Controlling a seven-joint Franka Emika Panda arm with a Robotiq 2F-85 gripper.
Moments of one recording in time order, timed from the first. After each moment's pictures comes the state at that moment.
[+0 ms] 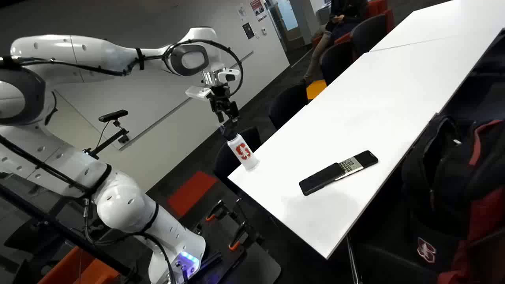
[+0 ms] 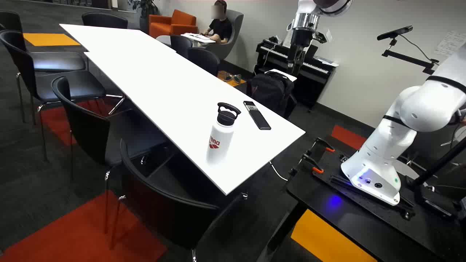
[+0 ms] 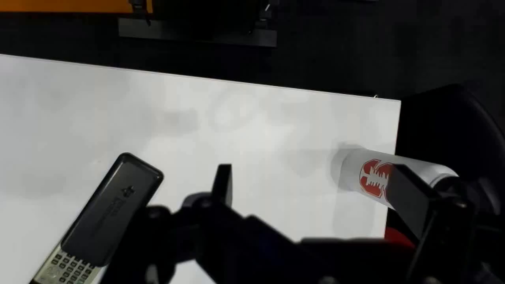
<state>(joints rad) 0.06 -0.19 -0.08 -2.25 0.18 1.84 -0.13</state>
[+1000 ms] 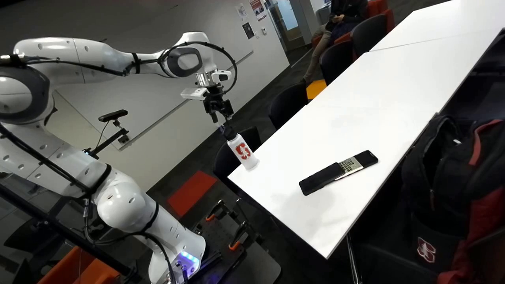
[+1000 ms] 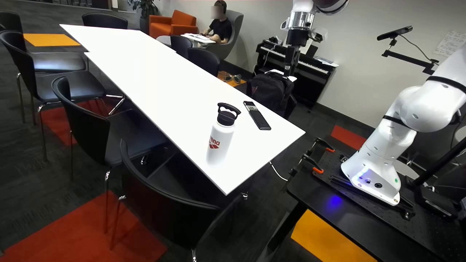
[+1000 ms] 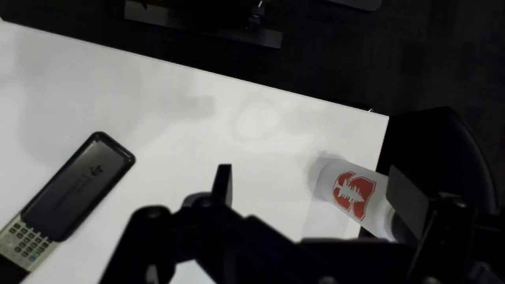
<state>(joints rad) 0.09 -0.19 0.02 -2.25 0.17 1.86 -0.14</state>
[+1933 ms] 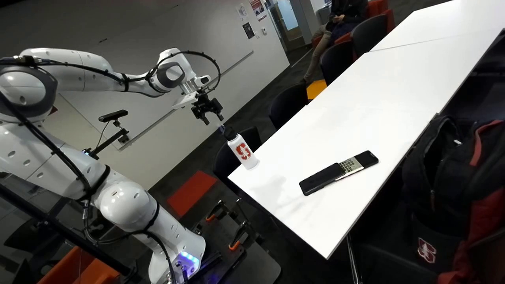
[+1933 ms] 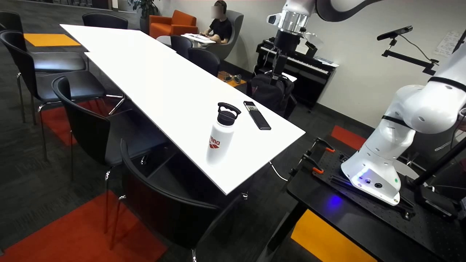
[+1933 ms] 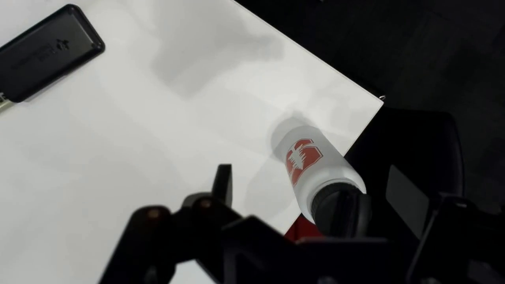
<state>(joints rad) 0.21 -0.19 0.20 -2.30 0.06 2.11 -0.12</state>
